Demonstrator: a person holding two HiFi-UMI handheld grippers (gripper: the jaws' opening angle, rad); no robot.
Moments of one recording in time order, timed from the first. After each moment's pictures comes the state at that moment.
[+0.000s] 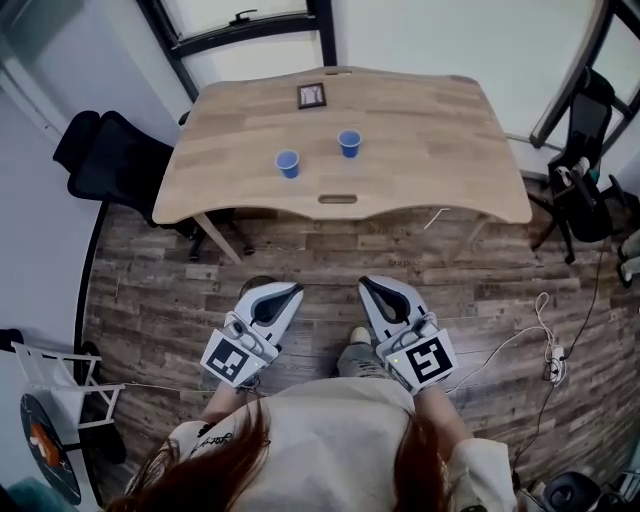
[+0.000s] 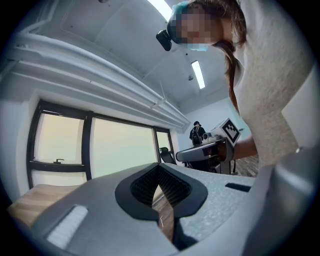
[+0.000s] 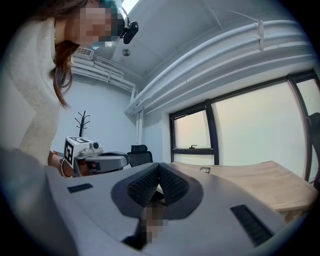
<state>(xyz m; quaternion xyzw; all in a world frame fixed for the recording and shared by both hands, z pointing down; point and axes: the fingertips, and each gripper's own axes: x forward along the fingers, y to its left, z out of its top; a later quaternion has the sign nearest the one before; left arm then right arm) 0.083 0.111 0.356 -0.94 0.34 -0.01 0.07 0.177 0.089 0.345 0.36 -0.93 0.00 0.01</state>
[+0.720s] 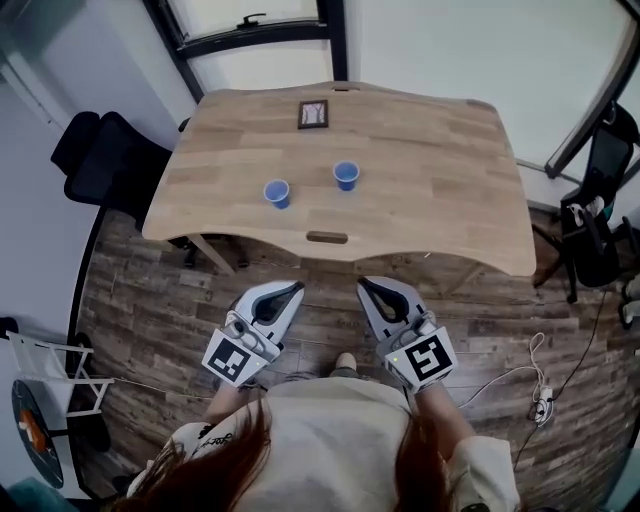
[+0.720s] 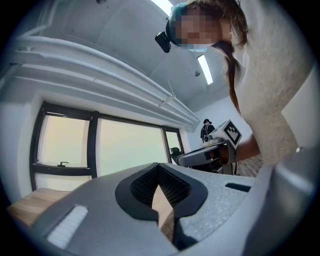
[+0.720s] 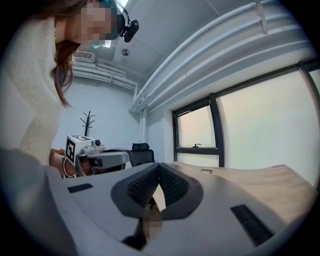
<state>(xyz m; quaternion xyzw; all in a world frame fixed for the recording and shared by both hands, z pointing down) 0.128 -0.017 0.353 -0.92 0.39 0.00 0.09 0.214 -0.045 0.353 0.31 -0.95 0.00 0.02</state>
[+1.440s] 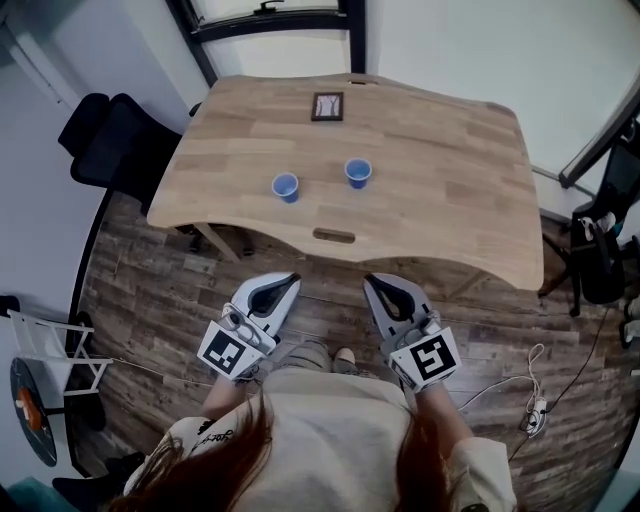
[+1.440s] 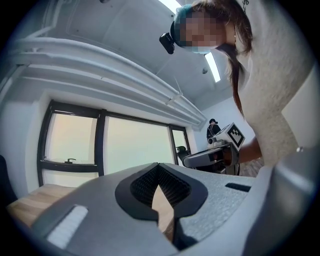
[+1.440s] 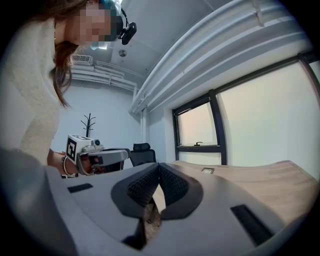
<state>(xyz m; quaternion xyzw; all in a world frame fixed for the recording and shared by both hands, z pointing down) 0.112 -0.038 0.355 -0.90 0.42 0.00 0.07 0.214 -0.068 0.359 0.29 -0.96 0.01 0.01</state>
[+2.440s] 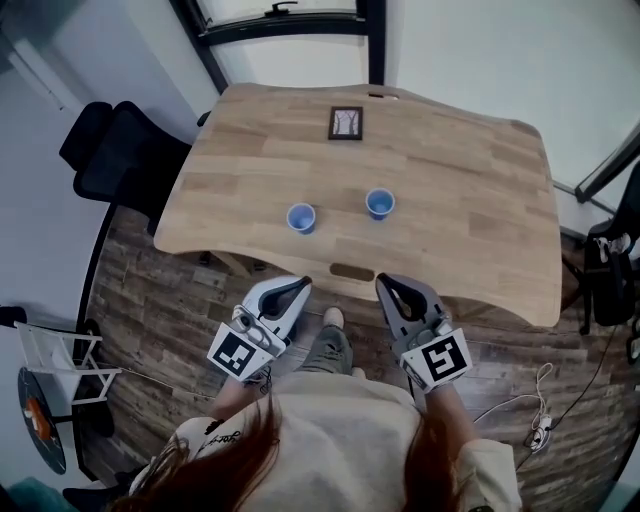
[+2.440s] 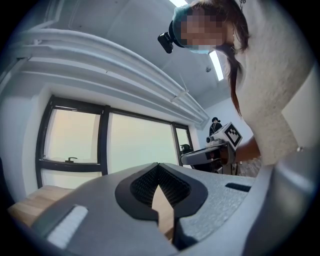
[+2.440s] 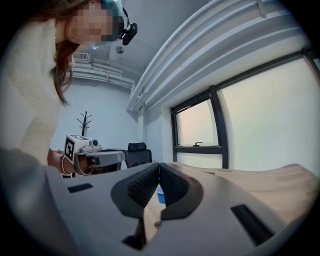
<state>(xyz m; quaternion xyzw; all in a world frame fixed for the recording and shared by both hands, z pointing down) 0.070 -0.130 0.367 -0.90 0.42 -0.01 0.06 0.173 -0.168 0.365 0.29 -0.96 0.01 0.02</state>
